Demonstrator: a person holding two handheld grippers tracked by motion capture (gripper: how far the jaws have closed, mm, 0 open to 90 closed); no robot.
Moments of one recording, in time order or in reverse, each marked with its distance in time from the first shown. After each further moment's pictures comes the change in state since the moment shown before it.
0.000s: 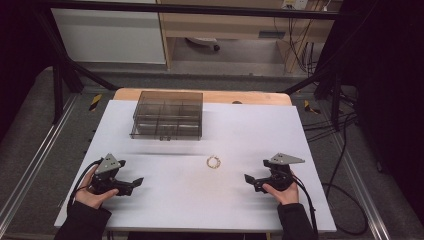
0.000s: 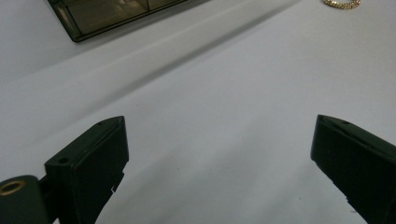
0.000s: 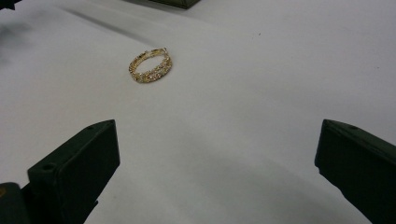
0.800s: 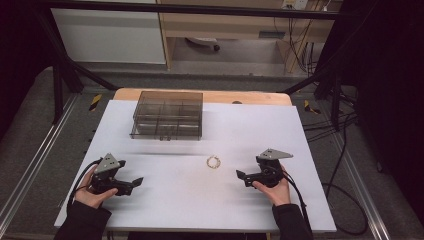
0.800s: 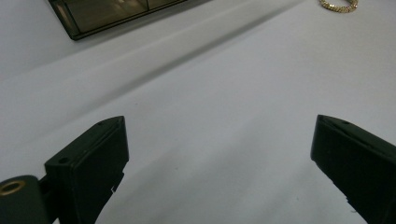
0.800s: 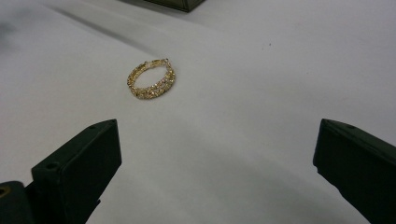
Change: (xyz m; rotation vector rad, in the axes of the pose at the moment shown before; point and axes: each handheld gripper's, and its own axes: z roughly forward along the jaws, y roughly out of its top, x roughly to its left) left arm 0.001 0.000 0.000 -0.004 -0.012 -0.015; right arm 0.014 0.016 0.022 0.028 -0.036 -0.006
